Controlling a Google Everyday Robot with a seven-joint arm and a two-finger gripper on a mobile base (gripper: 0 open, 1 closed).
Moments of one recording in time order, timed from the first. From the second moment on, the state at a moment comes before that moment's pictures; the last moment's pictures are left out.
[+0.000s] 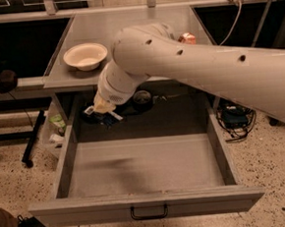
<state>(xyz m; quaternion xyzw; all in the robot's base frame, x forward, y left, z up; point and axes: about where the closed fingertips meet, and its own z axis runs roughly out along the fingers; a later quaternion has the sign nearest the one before) 0.587 0.111 0.824 -0.67 0.66 0.07 0.33</state>
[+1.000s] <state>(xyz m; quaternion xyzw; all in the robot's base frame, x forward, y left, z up) 0.645 0.029 0.919 -0.64 0.69 0.00 0.34</state>
